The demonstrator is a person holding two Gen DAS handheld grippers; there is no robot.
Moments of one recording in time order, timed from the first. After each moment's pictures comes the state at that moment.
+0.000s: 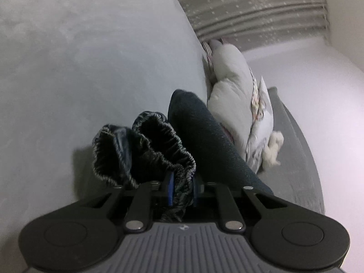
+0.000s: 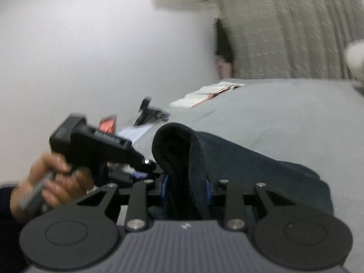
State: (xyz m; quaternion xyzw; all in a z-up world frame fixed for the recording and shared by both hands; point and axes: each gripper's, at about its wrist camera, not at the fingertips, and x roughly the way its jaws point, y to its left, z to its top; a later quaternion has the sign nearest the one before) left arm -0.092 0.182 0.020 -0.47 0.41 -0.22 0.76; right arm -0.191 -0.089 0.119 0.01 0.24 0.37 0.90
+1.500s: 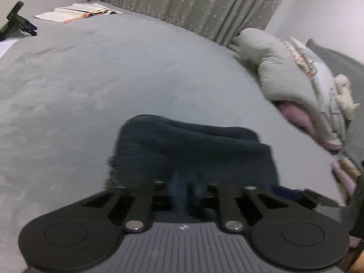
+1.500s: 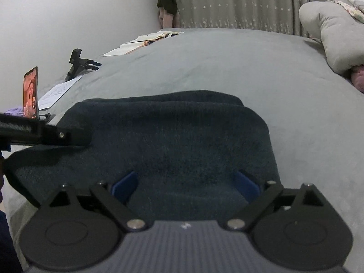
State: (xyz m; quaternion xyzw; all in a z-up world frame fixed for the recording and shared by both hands) left arm -0.088 0.109 0.042 -0.20 0.38 -0.08 0.90; right arm -0.154 -0.093 0.047 -0.01 0.36 0.20 0.91
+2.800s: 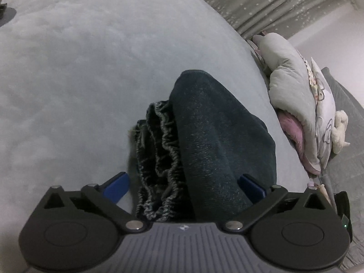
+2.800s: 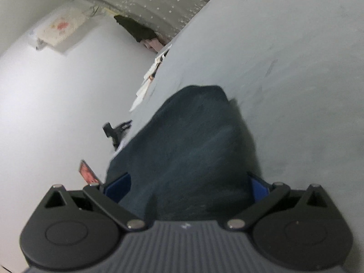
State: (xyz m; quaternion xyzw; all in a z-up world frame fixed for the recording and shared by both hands) left arm -0.107 0.137 0.011 -0.35 0.43 -0.09 0.83; right arm -0.109 -0.218 -0.004 0.35 0.39 0.27 0.81
